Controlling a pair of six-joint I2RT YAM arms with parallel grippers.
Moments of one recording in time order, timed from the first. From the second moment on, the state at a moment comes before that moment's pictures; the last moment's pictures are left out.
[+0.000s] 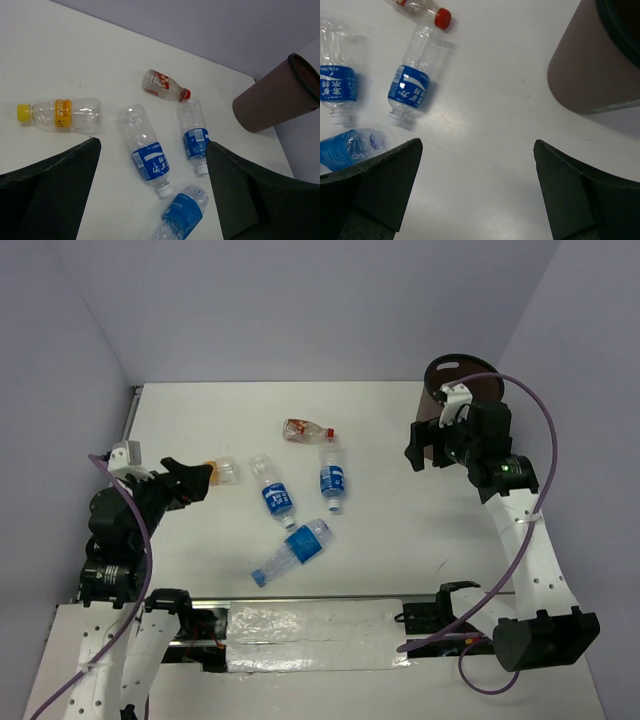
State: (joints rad) left arm -0.02 0.49 0.76 -0.40 0.16 -0.51; right arm 0.07 1.07 1.18 -0.67 -0.26 -0.12
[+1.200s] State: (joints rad) left arm -0.02 0.51 0.62 -0.51 0.31 -0.67; right arm 0.51 1.95 1.38 -0.54 0.13 0.18
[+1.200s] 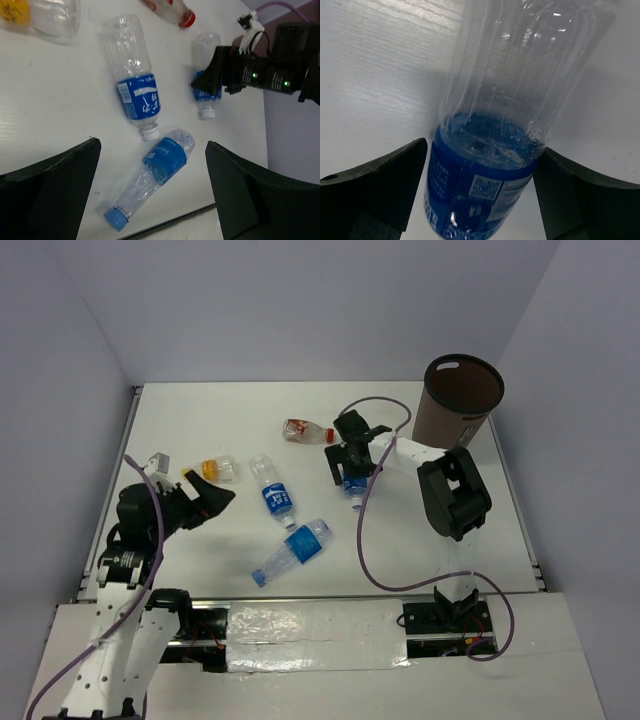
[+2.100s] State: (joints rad) left arm -0.63 1.04 0.71 -0.40 0.17 -0.65; right arm 0.13 1.50 1.86 -0.58 -0.29 -0.21
